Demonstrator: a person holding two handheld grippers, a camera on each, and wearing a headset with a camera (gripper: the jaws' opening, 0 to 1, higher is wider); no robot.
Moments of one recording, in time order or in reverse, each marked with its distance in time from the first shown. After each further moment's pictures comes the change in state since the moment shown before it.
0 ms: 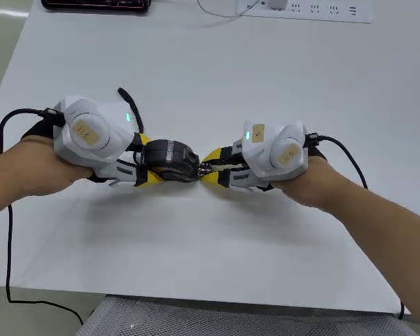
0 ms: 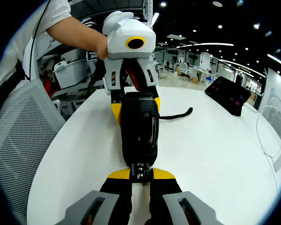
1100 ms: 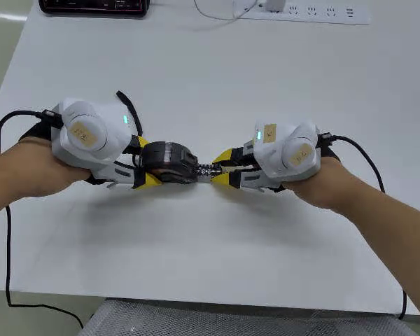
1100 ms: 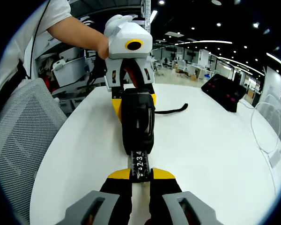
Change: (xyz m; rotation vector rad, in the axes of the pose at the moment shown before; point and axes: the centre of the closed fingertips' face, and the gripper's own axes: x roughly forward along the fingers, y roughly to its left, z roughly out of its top) left arm -0.001 0.000 -0.001 -0.001 0.001 -0.012; right arm -0.020 -0.002 -0.009 0.005 0.032 -0.017
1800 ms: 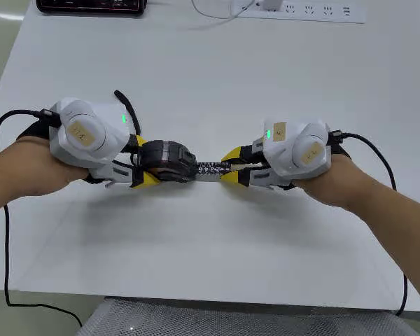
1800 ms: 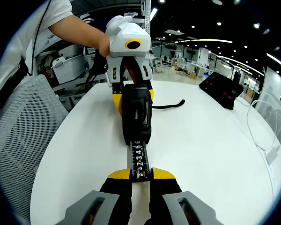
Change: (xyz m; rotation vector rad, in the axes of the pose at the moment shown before) left arm 0.000 0.000 0.000 0.006 0.002 0.003; right arm -0.014 -0.002 -0.011 -0.006 0.027 -0.013
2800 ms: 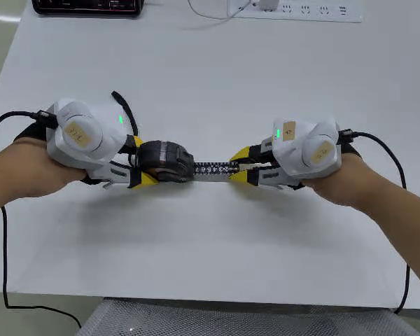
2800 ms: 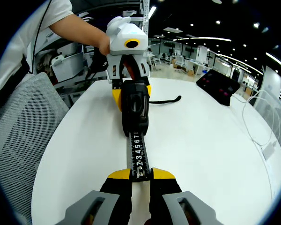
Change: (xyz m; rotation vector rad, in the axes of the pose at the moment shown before) left arm -0.001 0.000 0.000 0.001 -0.001 -0.002; right arm -0.016 0.000 -0.009 0.006 0.024 -0.015
